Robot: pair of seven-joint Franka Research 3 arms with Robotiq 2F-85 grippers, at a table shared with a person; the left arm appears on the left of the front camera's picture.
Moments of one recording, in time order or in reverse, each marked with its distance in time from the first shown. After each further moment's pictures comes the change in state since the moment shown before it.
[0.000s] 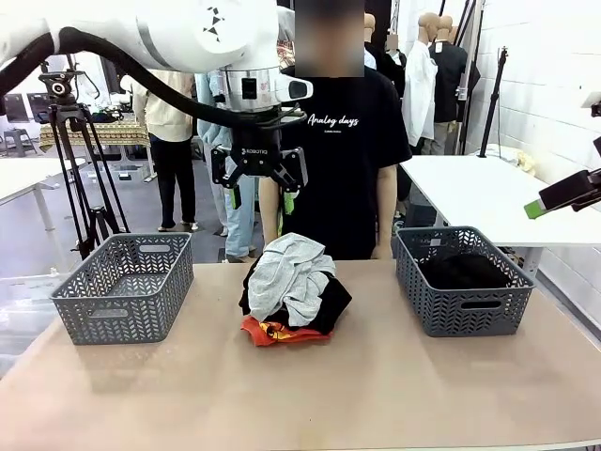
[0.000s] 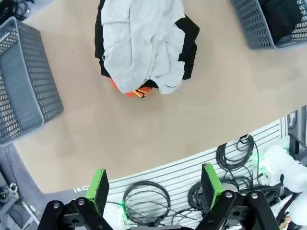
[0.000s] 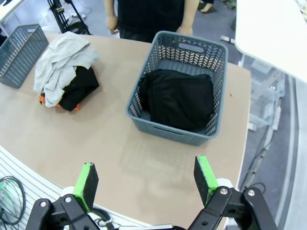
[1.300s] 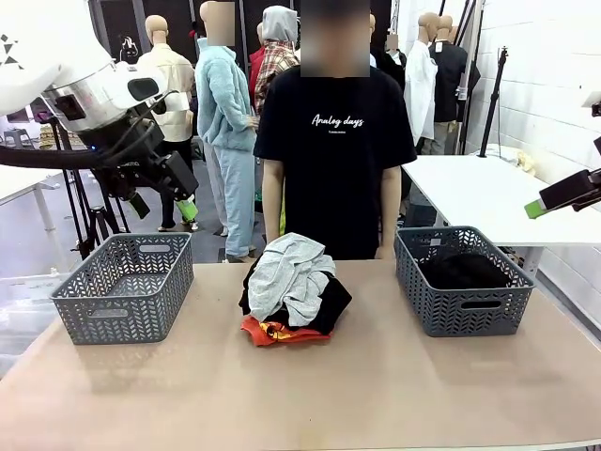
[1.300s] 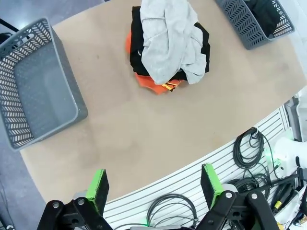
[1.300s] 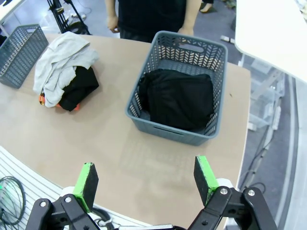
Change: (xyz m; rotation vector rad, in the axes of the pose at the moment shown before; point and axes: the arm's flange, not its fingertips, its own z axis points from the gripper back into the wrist) left arm -0.122 0.137 0.016 -0.113 -0.251 -0.074; right arm 0.000 0.000 0.000 -0.001 0.000 -0.001
